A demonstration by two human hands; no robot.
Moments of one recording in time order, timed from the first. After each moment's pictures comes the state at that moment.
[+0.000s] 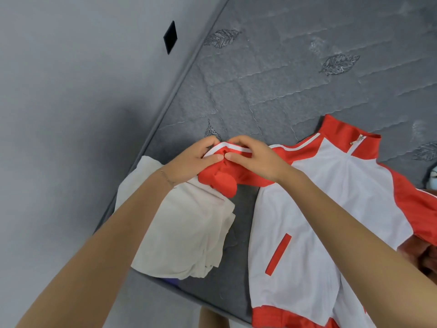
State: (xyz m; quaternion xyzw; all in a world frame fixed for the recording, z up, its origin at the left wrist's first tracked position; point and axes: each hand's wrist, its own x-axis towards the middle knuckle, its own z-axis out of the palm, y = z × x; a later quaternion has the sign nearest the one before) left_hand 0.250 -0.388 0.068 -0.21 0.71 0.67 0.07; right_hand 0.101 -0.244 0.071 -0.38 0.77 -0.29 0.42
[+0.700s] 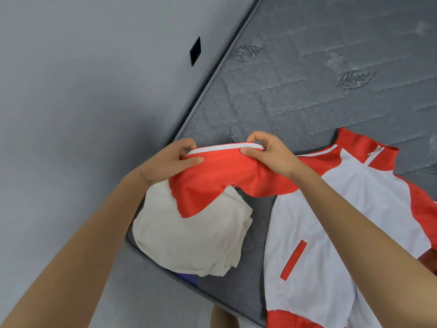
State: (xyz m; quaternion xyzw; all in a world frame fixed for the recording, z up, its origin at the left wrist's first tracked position) left_hand 0.324 -0.457 0.090 -0.25 0.75 0.60 0.07; right_hand 0.113 -0.276 0.094 -0.33 0.73 -0.39 0.44
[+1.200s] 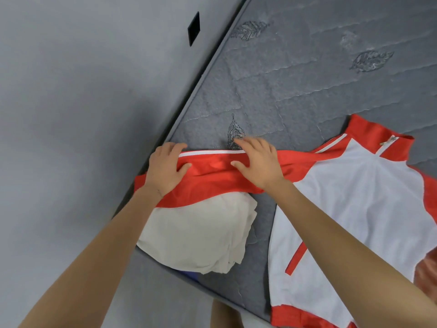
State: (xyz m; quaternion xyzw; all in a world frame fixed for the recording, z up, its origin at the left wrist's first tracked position) left_hand 0.358 -0.443 -0.010 -0.34 0.91 0.24 0.04; right_hand 0.157 -0.270 0.013 -0.45 0.86 -0.10 0.23
